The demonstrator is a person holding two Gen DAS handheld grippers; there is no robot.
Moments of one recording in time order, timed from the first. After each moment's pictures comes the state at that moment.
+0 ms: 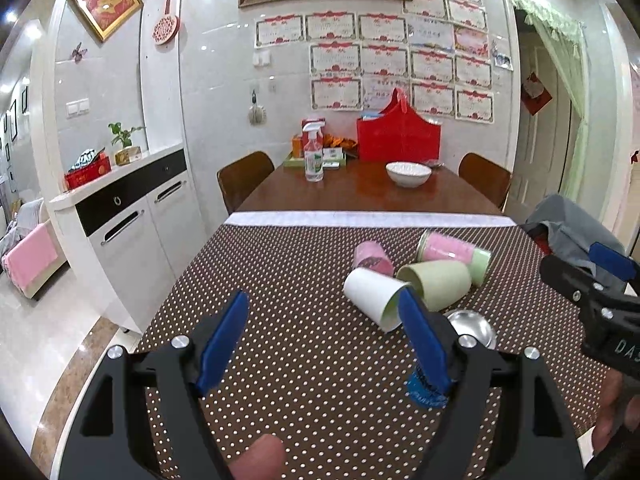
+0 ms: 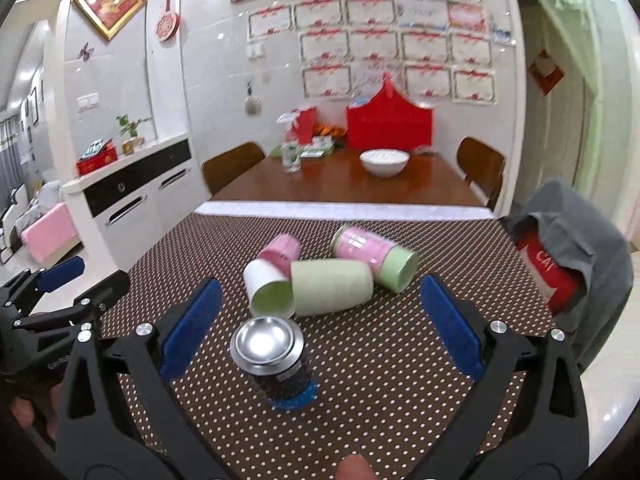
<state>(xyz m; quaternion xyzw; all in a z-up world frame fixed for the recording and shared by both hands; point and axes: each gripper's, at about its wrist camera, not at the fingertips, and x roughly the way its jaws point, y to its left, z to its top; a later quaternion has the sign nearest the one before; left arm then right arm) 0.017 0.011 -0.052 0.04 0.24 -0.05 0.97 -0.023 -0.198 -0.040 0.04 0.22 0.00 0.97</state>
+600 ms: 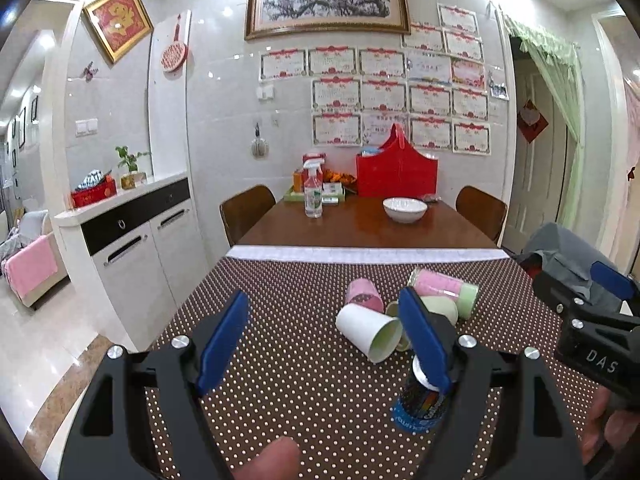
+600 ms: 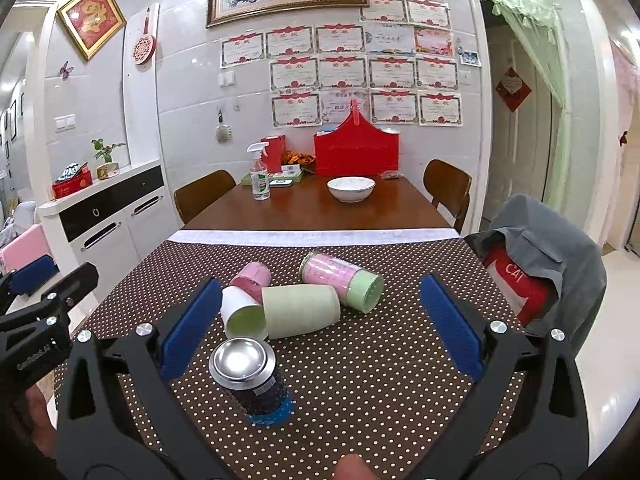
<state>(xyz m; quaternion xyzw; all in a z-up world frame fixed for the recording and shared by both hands) -0.008 0.000 -0.030 0.03 0.18 -0.04 0.98 -0.041 -0.204 -0.028 0.04 0.18 -0.06 0.98</state>
